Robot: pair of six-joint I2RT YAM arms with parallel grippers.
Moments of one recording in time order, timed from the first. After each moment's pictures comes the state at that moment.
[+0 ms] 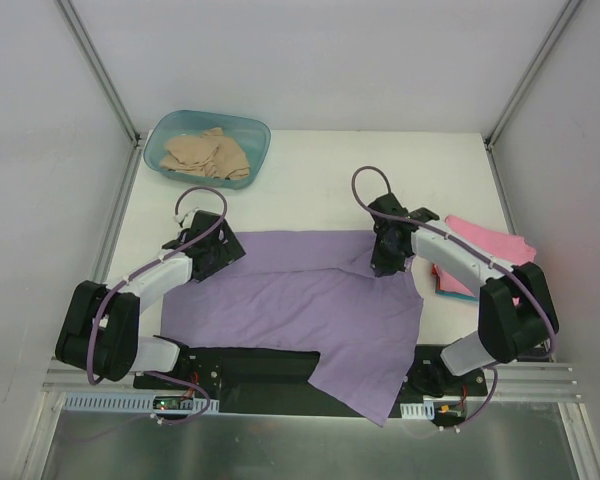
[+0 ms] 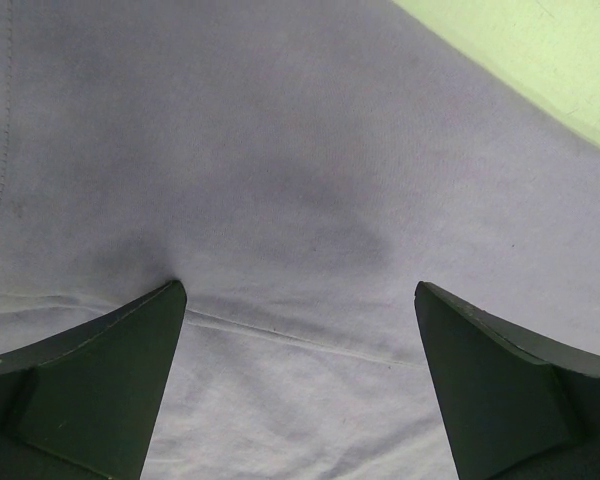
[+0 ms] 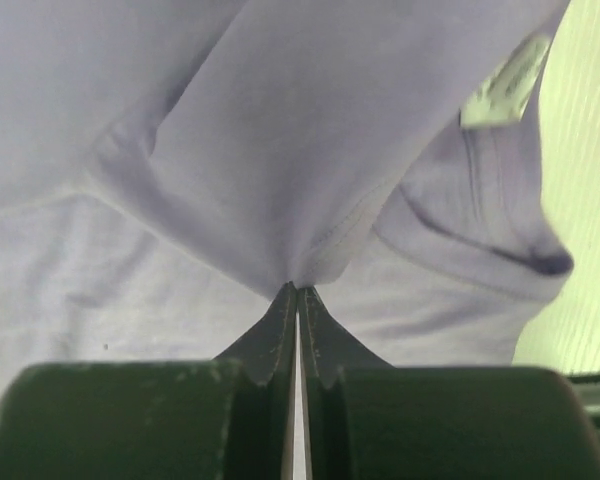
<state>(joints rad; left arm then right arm) -0.29 1.33 0.64 -0.31 -0.17 -0.80 0.50 1.50 1.03 -0.84 0.12 0.70</state>
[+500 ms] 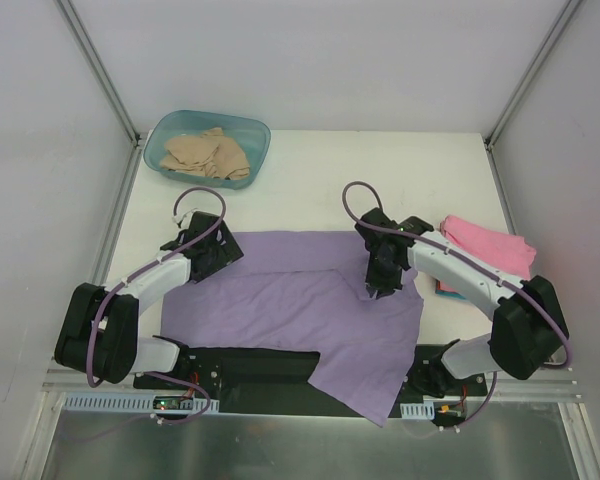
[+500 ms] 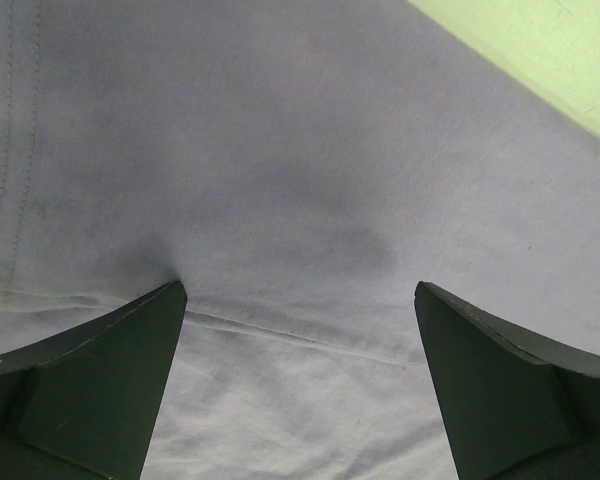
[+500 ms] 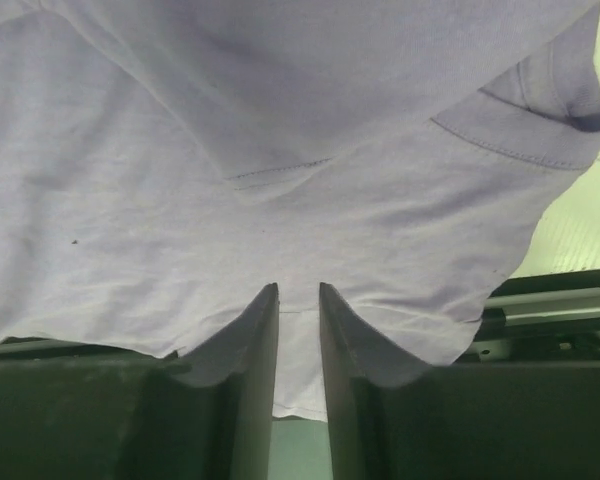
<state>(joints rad) -0.28 1.32 0.63 -0.32 -0.17 -0.78 0.66 1.42 1.03 -1.05 0.09 0.83</state>
